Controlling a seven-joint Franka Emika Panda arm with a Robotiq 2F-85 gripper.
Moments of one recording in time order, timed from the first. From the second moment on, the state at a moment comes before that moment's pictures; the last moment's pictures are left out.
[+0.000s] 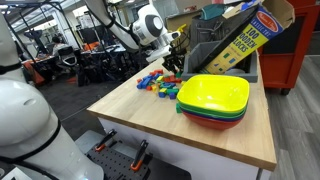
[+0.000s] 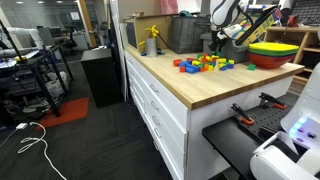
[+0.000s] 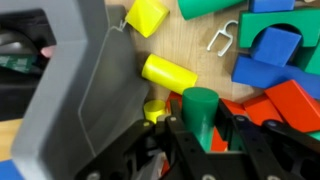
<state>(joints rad) -0.07 0.21 -0.13 -2.23 -0.43 2.60 0.22</state>
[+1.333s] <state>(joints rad) -0.05 -0.08 -0.12 -2.31 -0.30 2.56 0.26</state>
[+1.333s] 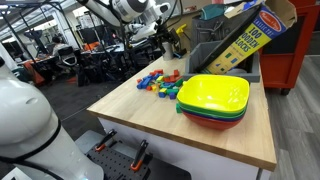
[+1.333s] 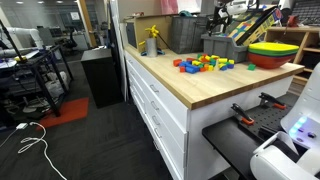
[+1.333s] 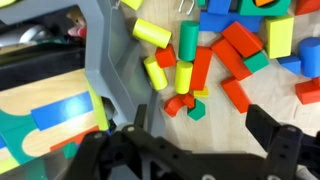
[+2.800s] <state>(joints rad) -0.24 -0.32 -0.04 -2.66 -0.22 2.34 0.66</state>
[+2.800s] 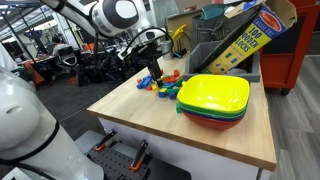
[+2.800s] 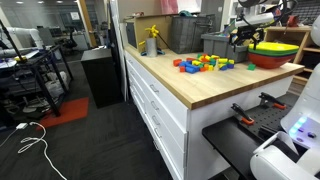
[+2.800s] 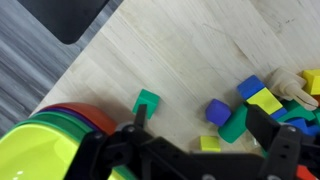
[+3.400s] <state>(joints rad) -0.29 -0.23 -0.05 -2.66 -0.26 2.34 0.86</state>
